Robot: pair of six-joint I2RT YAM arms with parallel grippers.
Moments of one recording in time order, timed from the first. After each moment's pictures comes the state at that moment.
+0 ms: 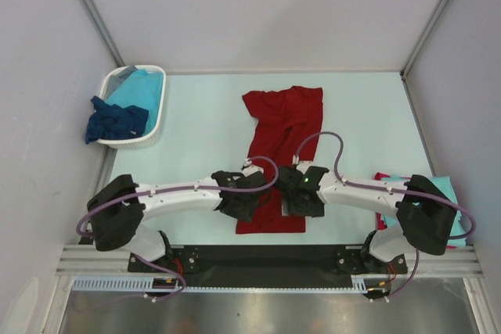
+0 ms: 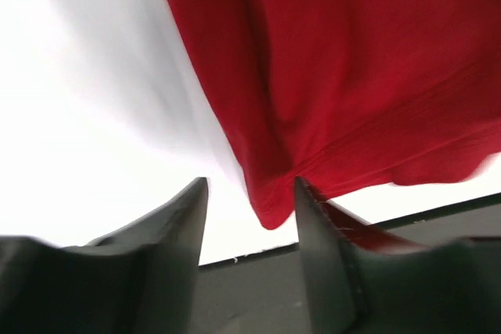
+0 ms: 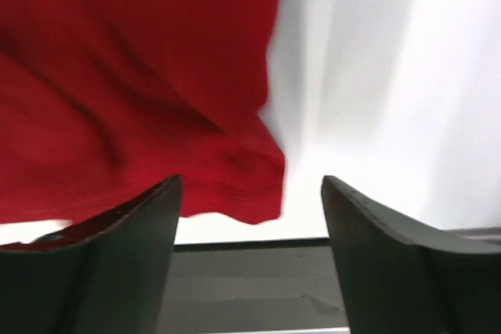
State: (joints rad) left arm -1.11 1.49 0.89 -0.73 -0.22 -0.72; right arm 1.04 1.47 0.88 -0.84 0.26 1.04
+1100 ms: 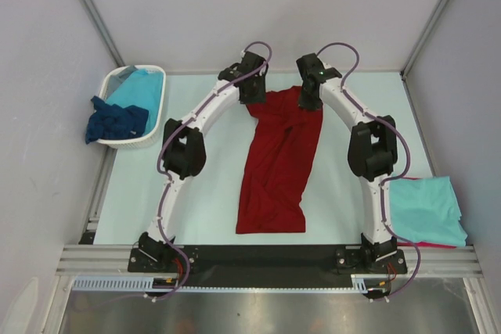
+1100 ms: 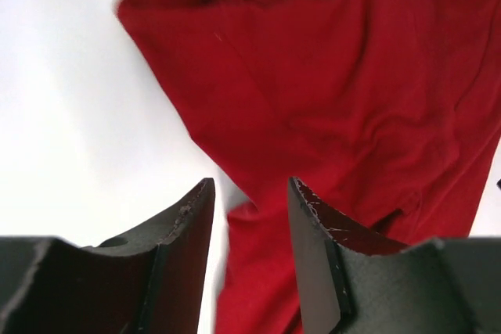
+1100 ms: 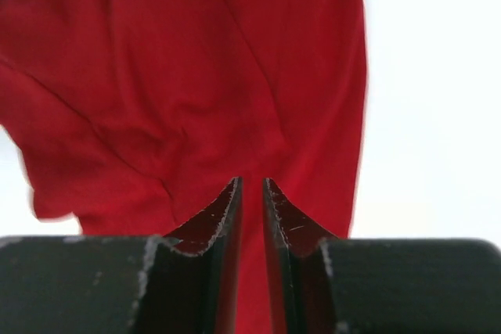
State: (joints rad) left arm -0.52 2.40 2.30 -0.80 -0.12 -0.43; right arm 0.36 2.19 1.98 -0.84 0.24 0.59
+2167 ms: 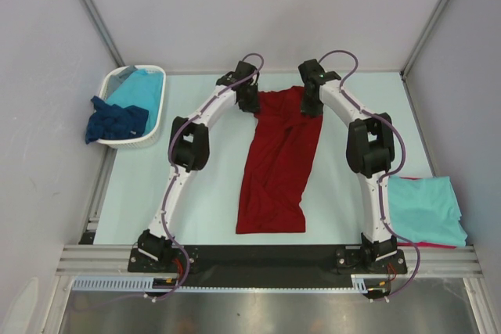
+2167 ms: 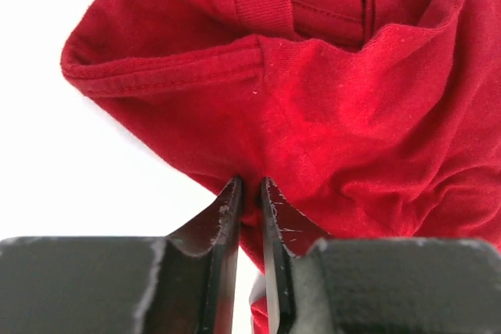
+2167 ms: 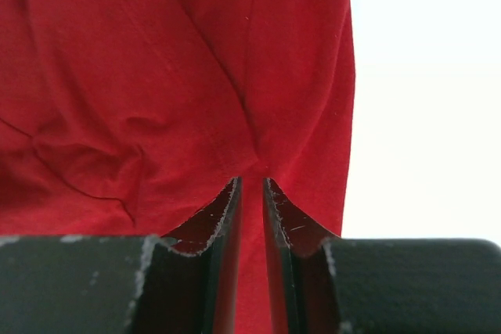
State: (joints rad) left arm -0.42 2.63 2.42 -0.74 0.10 -0.42; right arm 0.33 2.27 2.01 -0.86 0.22 0.58
